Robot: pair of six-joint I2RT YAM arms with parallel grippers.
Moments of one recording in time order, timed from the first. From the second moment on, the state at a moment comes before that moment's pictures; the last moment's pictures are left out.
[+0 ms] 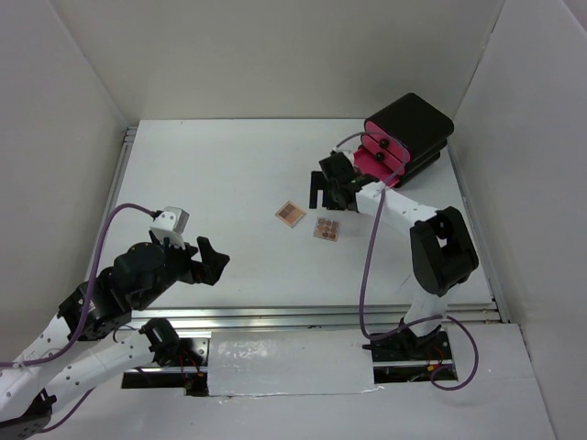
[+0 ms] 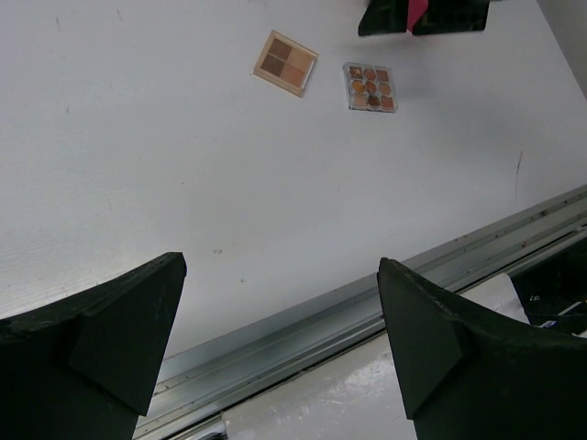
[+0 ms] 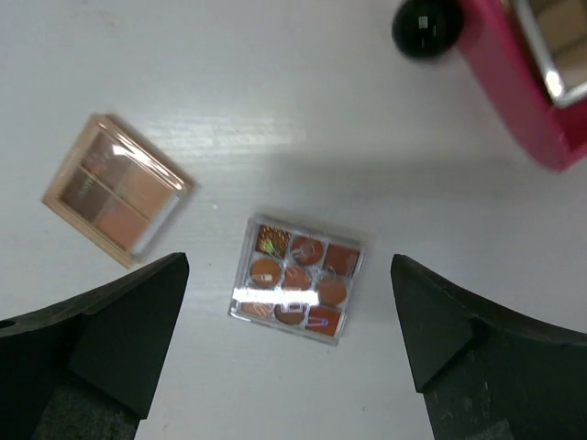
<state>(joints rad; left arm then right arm) -0.85 0.51 0.88 -0.79 -0.33 -0.50 0.49 1.74 1.27 -0.41 0.25 0.44</state>
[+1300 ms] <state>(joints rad) -0.89 0.44 0.88 -0.80 -0.36 -0.51 0.58 1.85 1.14 -0.40 0.38 0.78</state>
